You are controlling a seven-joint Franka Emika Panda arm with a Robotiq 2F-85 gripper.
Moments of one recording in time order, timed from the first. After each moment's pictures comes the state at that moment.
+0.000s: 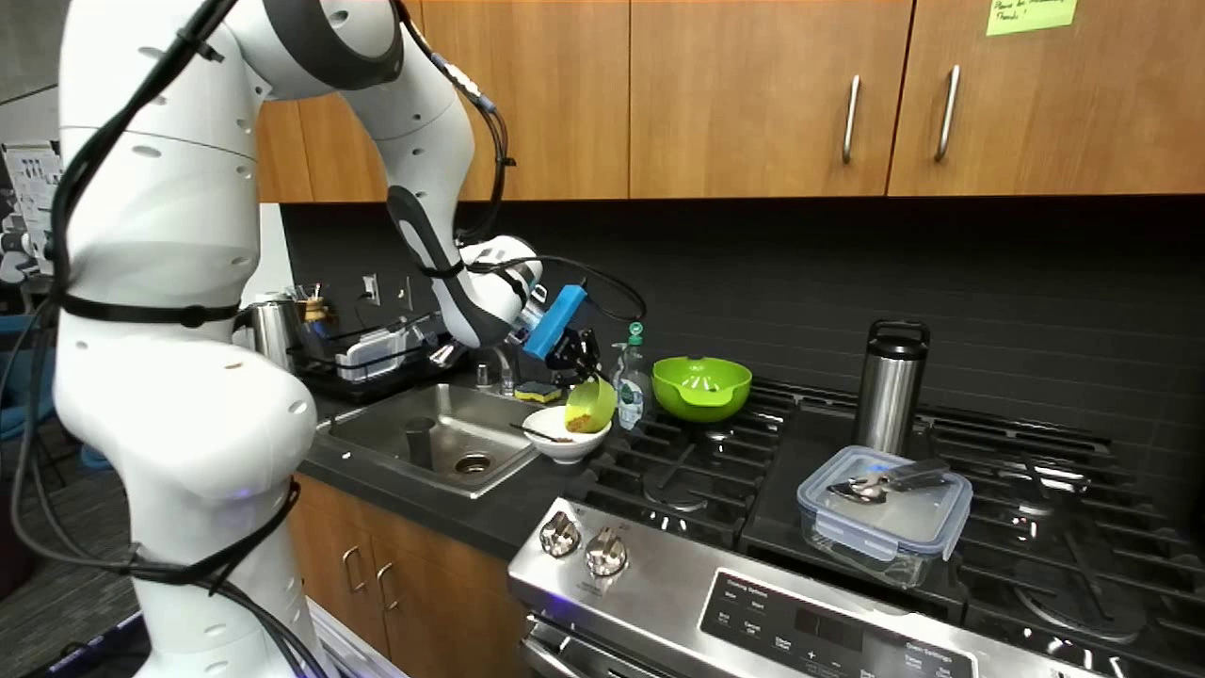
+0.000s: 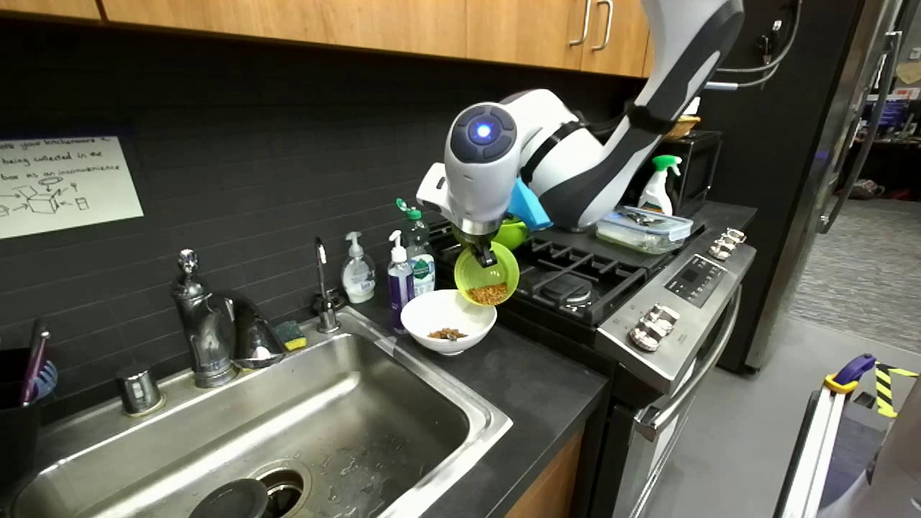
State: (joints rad) arm 0.03 0.16 0.07 -2.29 -1.52 2.54 0.23
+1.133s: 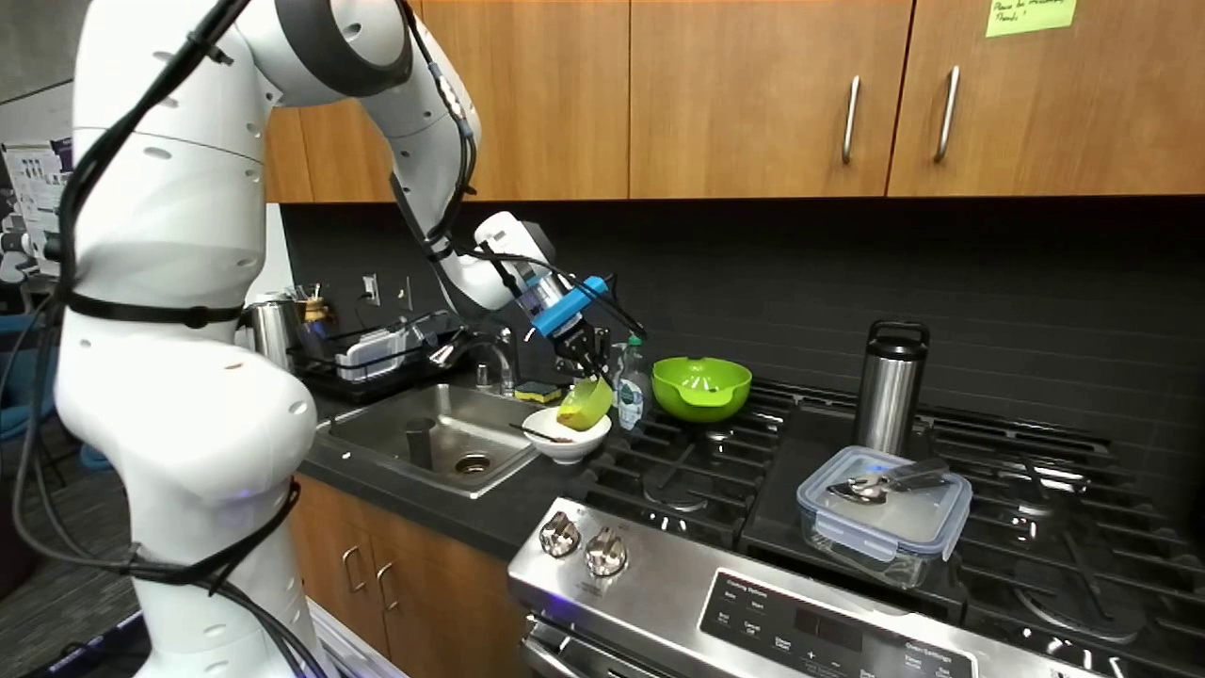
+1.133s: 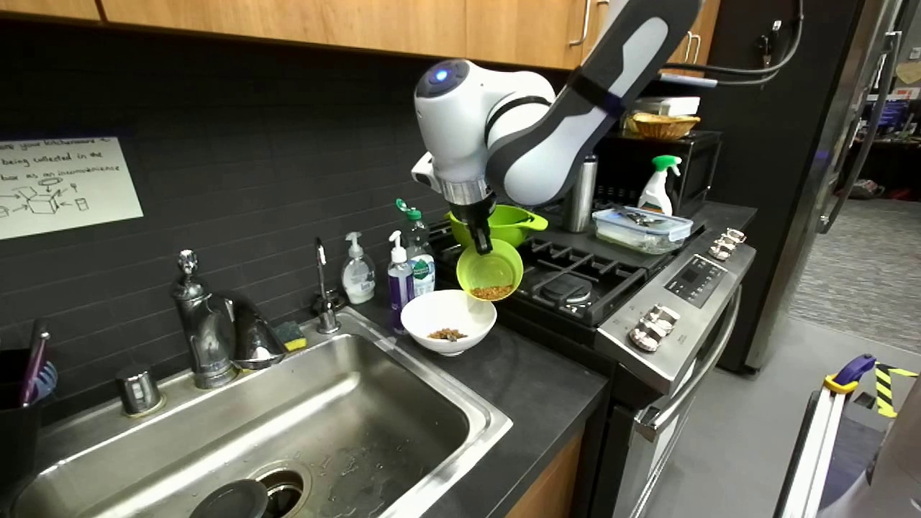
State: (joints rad) arm 0.02 0.19 0.06 -2.18 -0.91 2.42 -0.17
